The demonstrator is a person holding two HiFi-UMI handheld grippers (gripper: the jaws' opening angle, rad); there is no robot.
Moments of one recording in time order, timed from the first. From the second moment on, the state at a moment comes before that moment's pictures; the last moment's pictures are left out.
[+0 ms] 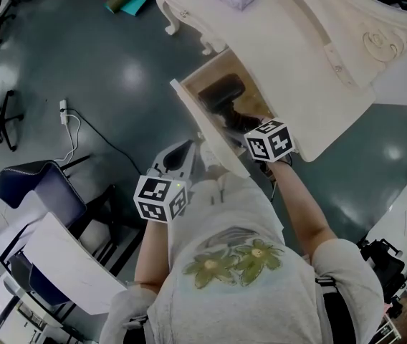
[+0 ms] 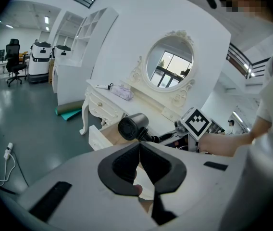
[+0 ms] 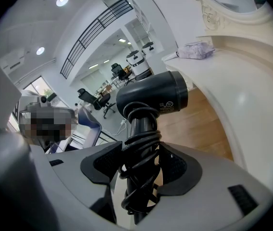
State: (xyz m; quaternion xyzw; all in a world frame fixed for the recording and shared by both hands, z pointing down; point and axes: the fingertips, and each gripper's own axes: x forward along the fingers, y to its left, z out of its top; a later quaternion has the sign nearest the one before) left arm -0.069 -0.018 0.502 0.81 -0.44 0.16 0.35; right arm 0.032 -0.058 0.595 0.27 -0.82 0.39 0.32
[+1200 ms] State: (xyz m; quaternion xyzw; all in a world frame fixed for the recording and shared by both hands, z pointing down) left arm -0.086 -0.025 0.518 0.80 -0.45 0.16 0.38; right arm 0.026 -0.077 0.633 0.26 -0.81 0.40 0.35
